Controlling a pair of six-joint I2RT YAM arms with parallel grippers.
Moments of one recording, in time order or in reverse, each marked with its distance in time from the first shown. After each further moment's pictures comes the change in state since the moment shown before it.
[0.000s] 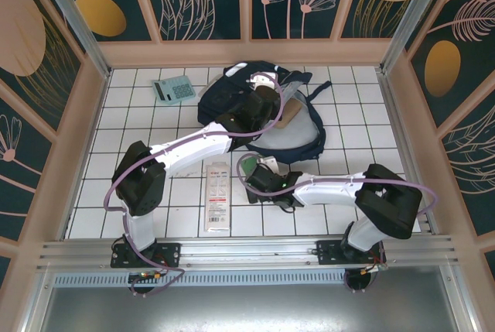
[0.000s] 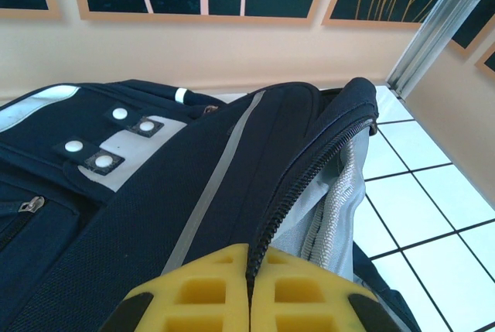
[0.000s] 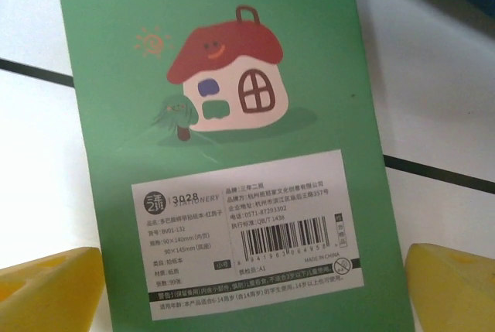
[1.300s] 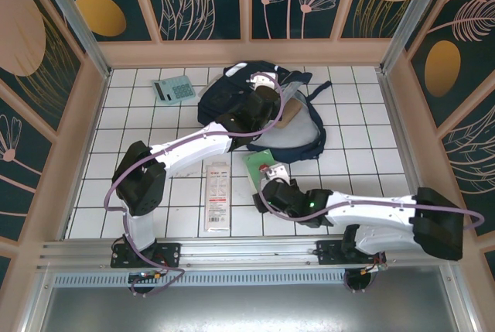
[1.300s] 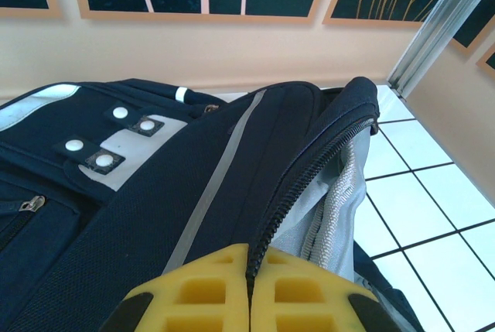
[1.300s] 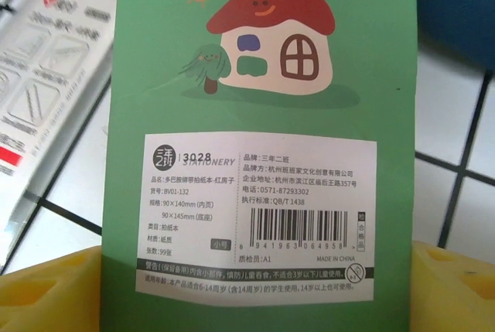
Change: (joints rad) left arm 0.000 0.002 0.000 -0.001 -0.001 0.000; right arm 0.139 -0.384 -0.178 0.031 0.108 -0.044
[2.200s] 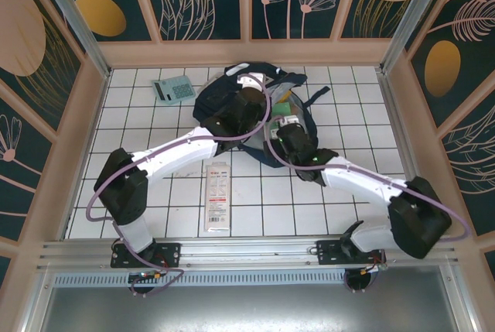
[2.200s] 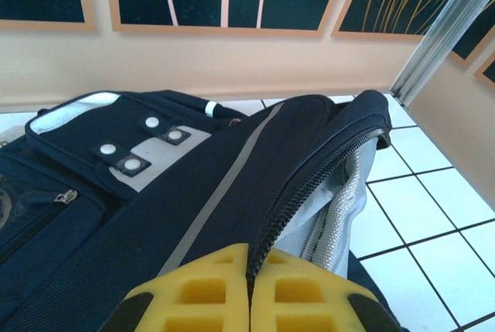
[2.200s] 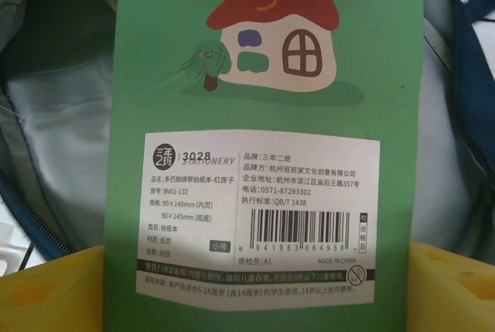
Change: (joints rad) left arm 0.023 -0.143 -0.132 0.024 0.015 0.014; right arm -0.489 0.222 0.253 0.140 -0.146 -0.303
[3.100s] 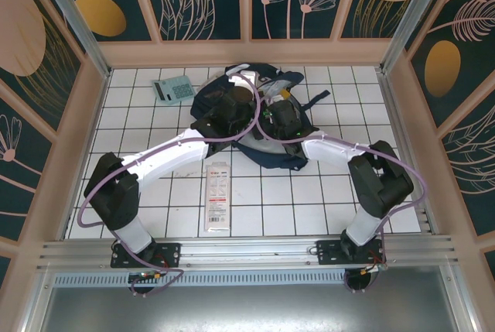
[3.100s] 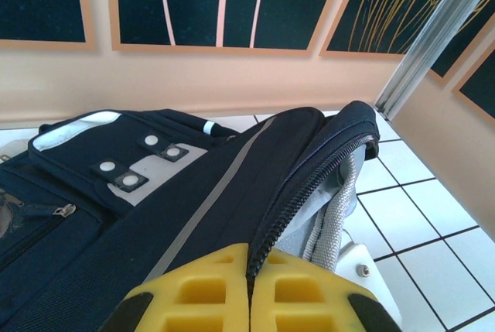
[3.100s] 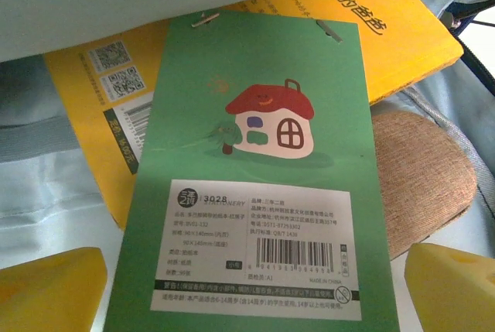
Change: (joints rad) left arm 0.029 -0.064 -0.074 0.069 0.061 0.021; right arm -0.100 0.305 0.204 0.174 -0.085 -0.161
